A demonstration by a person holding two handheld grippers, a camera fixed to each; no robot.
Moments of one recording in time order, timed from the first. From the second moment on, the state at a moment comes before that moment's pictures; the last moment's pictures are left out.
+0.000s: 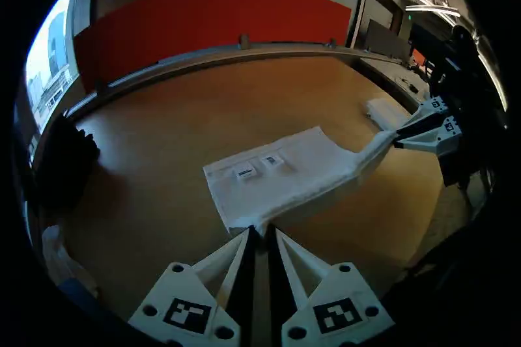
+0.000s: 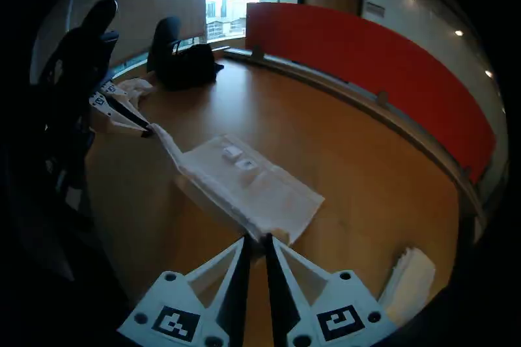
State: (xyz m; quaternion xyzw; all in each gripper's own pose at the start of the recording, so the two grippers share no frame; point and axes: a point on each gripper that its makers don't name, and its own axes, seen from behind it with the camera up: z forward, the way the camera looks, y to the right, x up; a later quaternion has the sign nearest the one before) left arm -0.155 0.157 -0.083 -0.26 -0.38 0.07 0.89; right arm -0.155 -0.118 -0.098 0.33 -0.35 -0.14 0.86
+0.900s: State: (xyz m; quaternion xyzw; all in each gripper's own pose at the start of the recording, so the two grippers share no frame) left arm -0.210 0.157 -0.017 -0.23 -0.41 0.08 0.88; right arm -0.213 -0.117 -0.035 0.31 -0.40 -0.14 0.85
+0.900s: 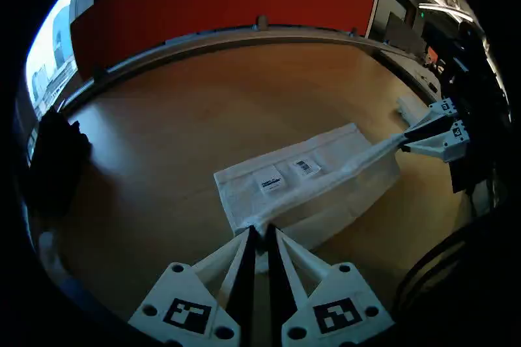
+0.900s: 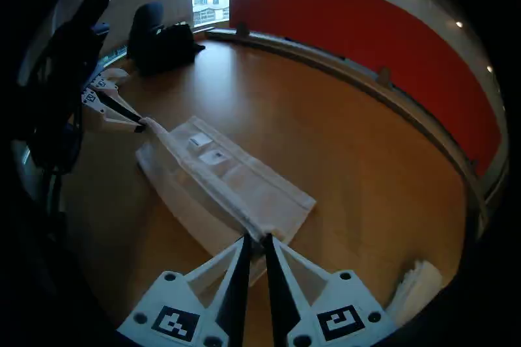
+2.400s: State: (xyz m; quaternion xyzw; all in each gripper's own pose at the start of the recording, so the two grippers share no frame) left arm -0.249 0.139 0.036 -0.17 -0.43 0.11 0.88; right arm -0.252 -0.098 0.019 0.25 -0.41 -0.16 0.86
